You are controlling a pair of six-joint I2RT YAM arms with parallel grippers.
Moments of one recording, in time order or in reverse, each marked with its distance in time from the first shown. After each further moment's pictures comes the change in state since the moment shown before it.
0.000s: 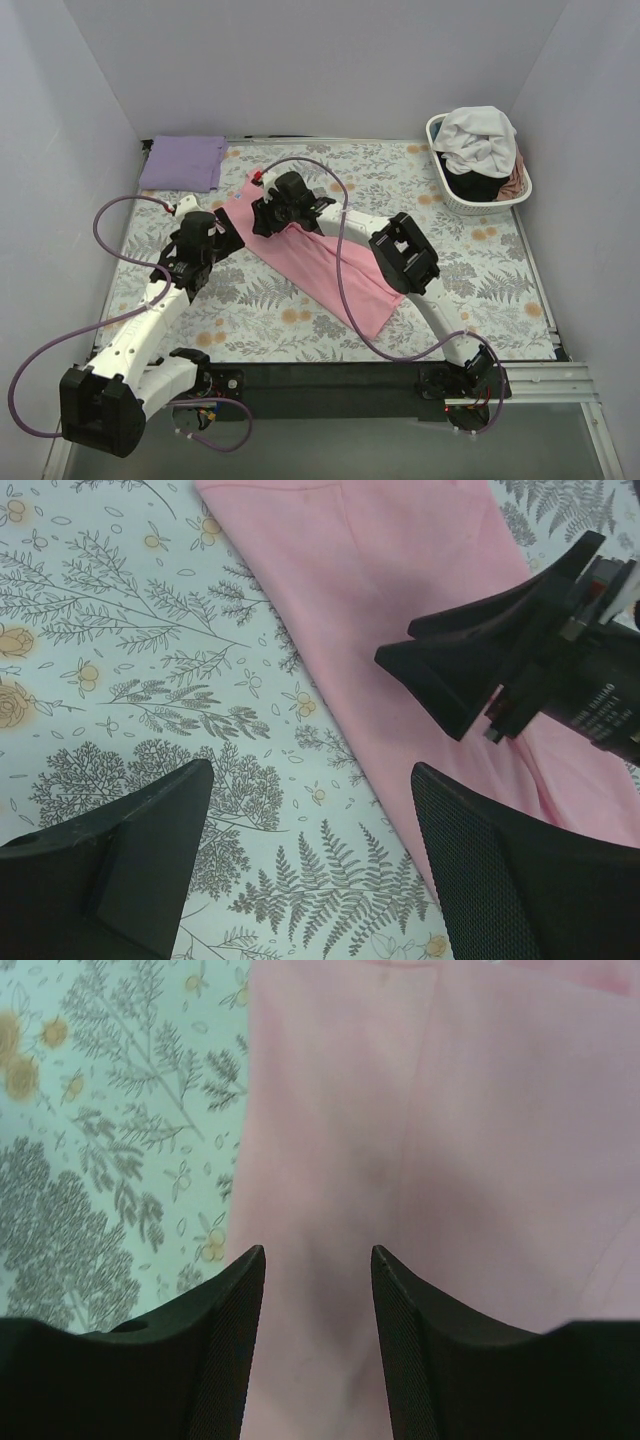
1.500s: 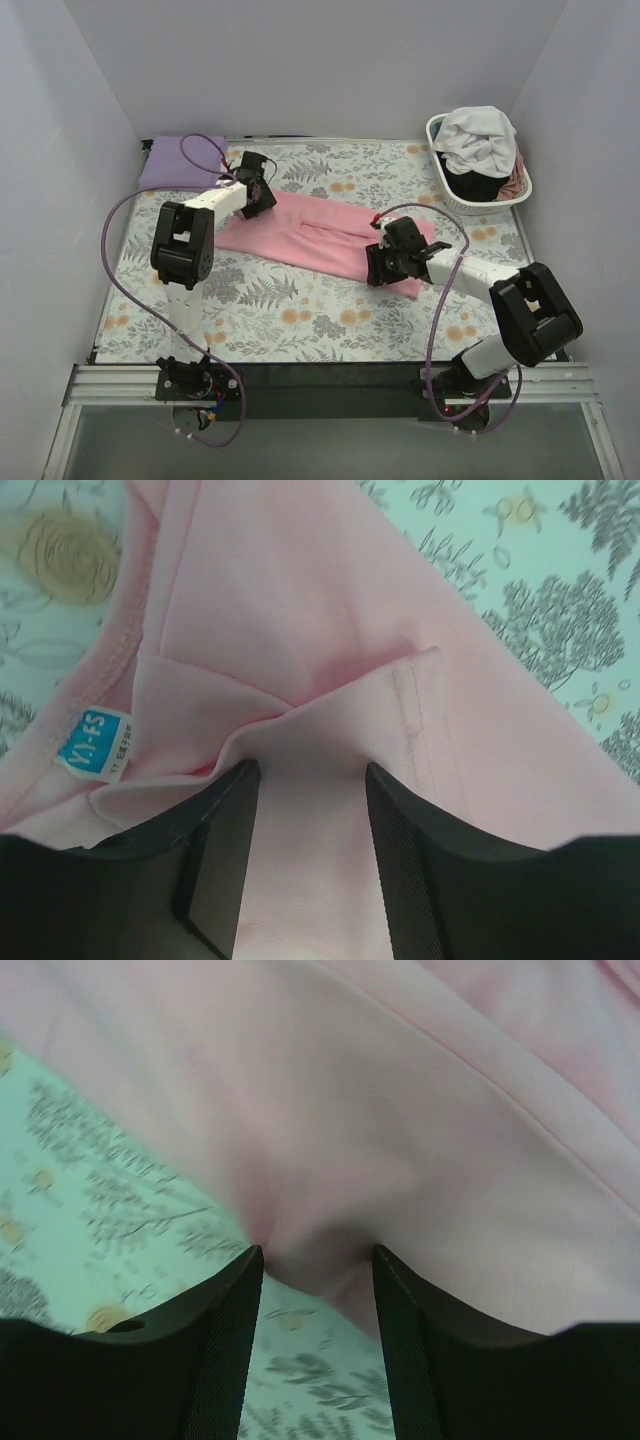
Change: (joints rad) left arm -0.002 1.077 0.763 -0.047 0.098 -0.129; right arm -0.326 -0.906 -1.152 -0.177 0.221 0.076
